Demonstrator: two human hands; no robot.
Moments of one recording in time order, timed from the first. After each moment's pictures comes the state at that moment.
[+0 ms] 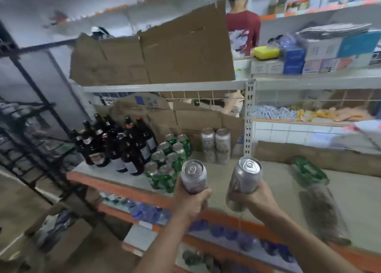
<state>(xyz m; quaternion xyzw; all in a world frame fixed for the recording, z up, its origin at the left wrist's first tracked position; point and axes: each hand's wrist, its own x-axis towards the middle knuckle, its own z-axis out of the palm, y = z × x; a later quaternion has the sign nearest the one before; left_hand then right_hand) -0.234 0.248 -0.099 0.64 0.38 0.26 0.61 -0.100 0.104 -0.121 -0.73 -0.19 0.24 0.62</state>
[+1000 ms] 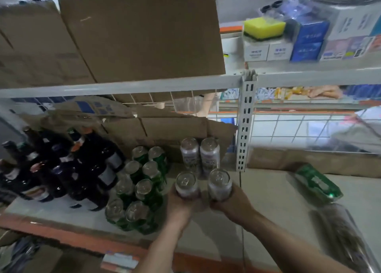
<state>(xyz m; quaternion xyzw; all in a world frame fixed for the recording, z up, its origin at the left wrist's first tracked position) -0.096 0.356 -0.174 0.67 0.42 0.16 0.59 0.009 0.219 -0.198 -0.75 -0.15 0.29 0.57</state>
